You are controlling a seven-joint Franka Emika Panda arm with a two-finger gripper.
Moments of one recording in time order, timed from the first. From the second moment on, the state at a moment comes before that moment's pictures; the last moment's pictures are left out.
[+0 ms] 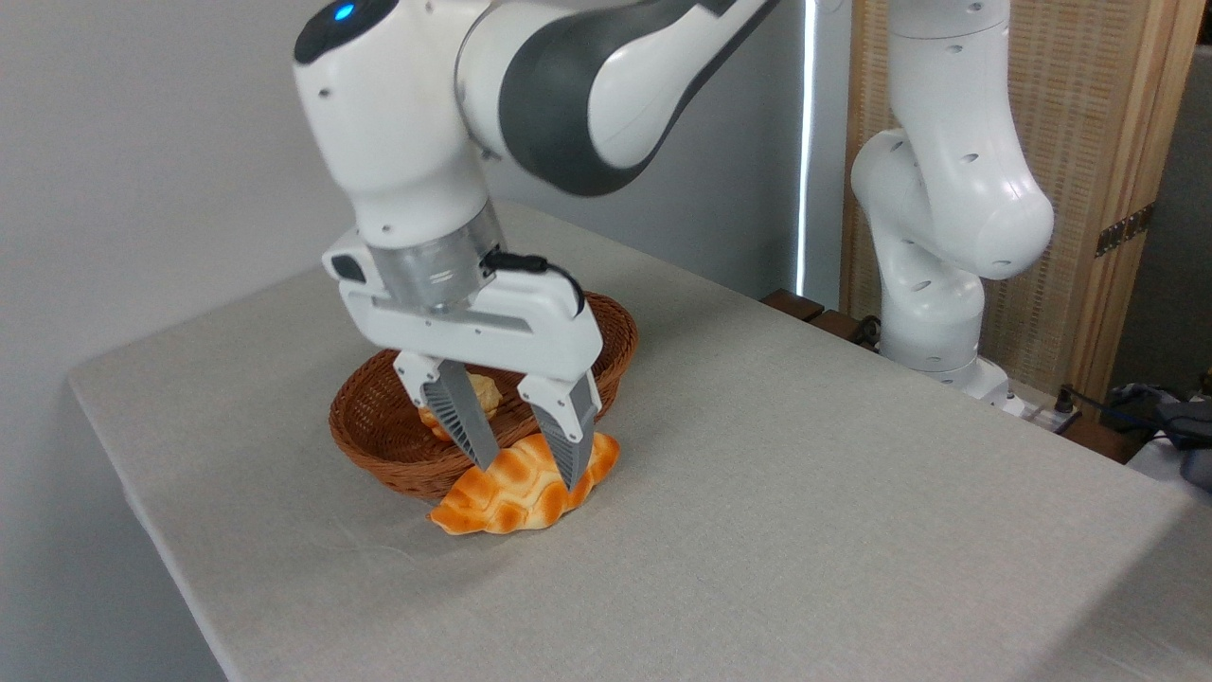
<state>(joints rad) -0.32 0.12 0.31 -1.77 -0.06 1.74 0.38</state>
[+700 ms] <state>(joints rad) -0.33 0.21 0.27 -1.75 -0.08 1.90 0.29</state>
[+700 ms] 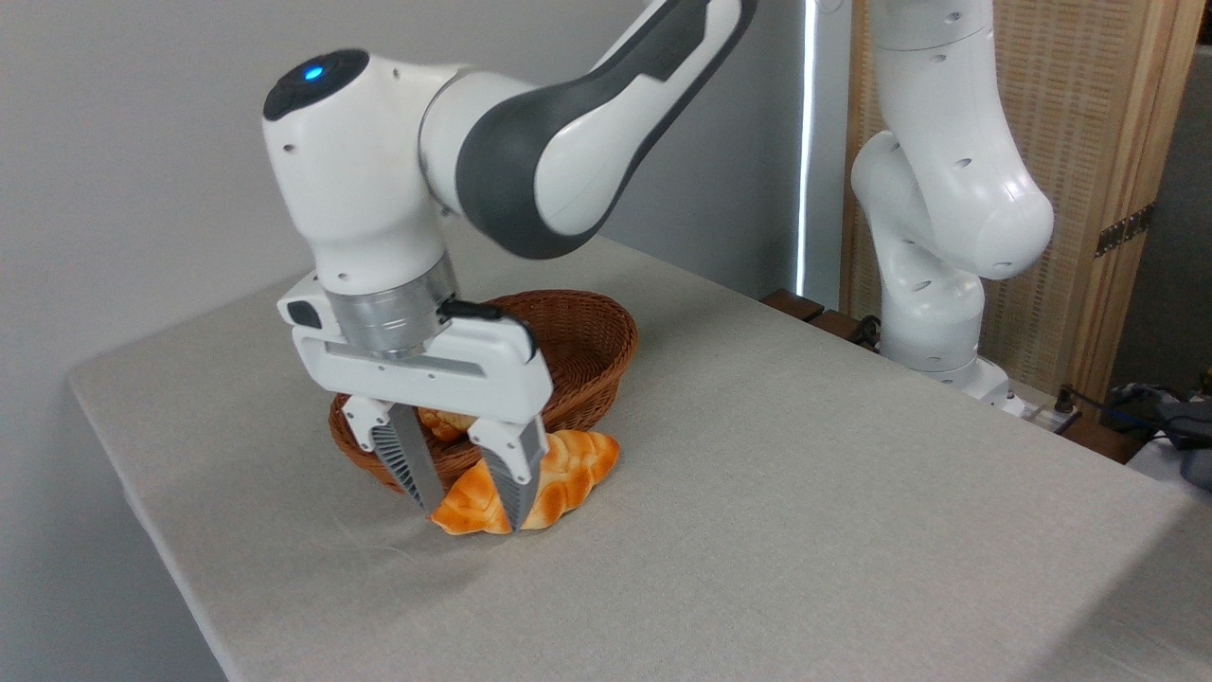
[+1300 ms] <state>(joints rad) -0.33 0.26 0.22 -1.75 -0.12 1.99 0.29</state>
